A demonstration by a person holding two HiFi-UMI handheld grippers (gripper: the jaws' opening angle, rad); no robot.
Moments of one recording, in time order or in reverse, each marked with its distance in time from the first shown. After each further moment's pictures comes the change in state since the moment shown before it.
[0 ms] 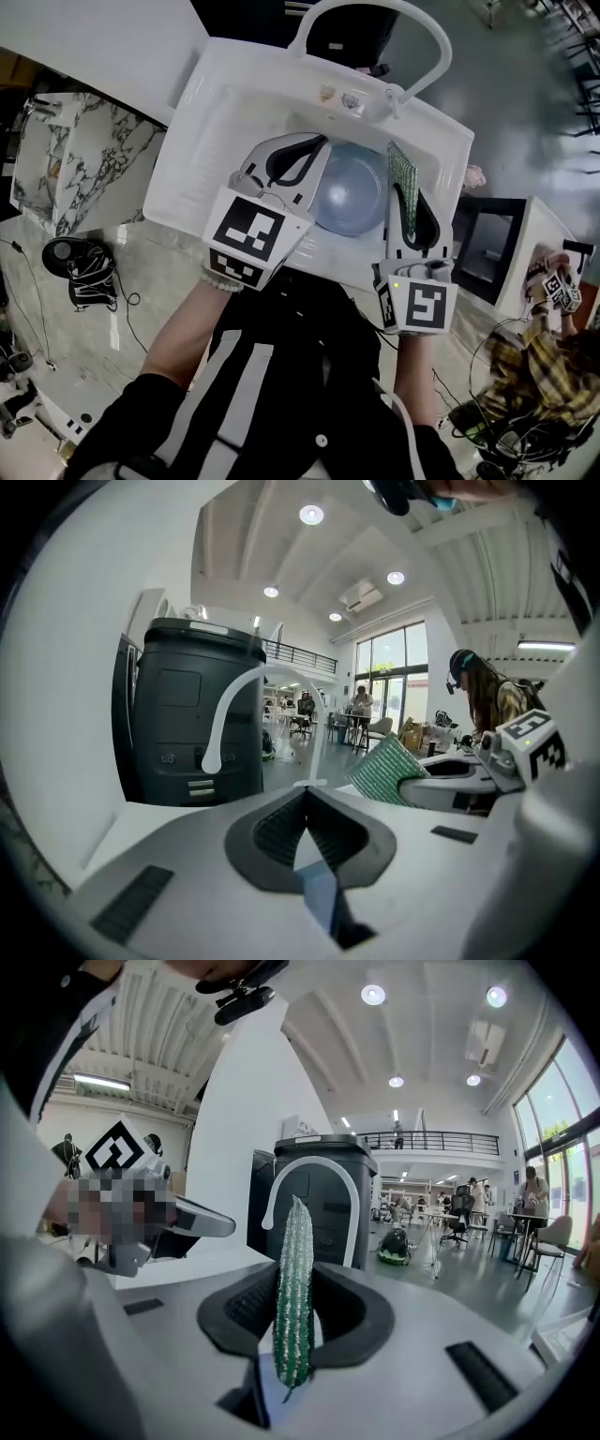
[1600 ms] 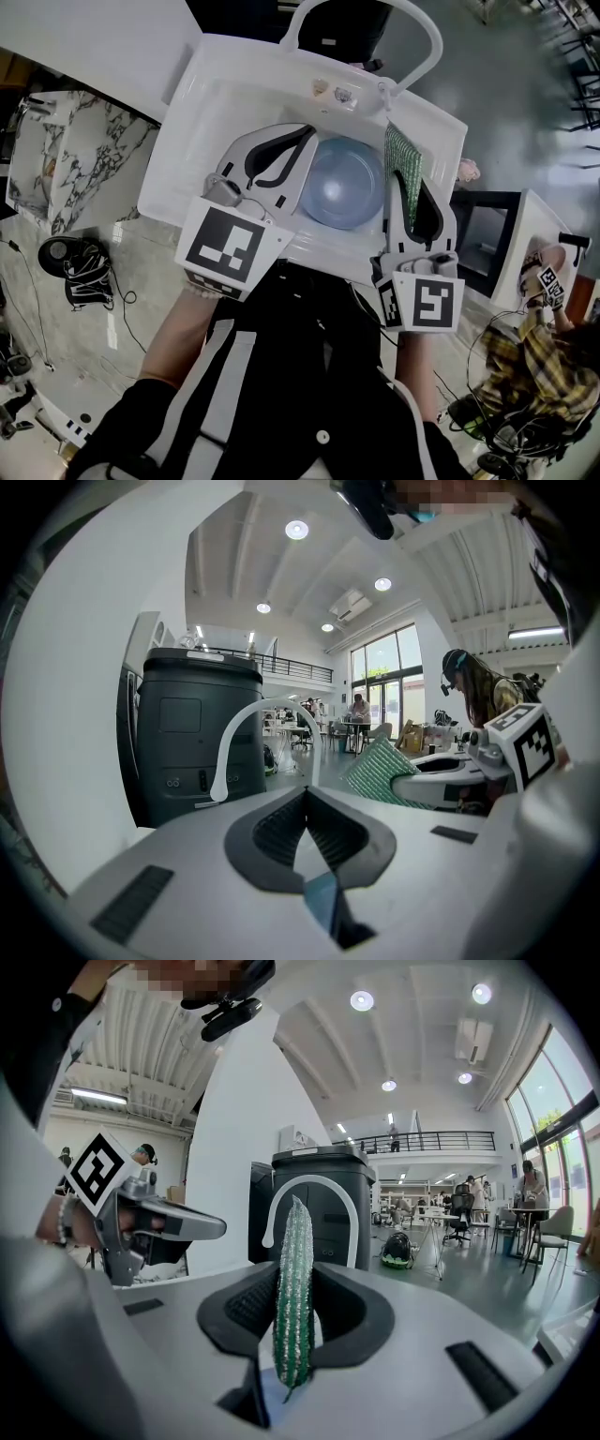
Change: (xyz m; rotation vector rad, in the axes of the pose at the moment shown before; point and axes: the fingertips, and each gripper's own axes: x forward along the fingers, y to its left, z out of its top) left arm -0.026 -0.004 0.036 0.062 -0.076 0.021; right arm -0.006 -0.002 0.032 0.044 -0.047 0.011
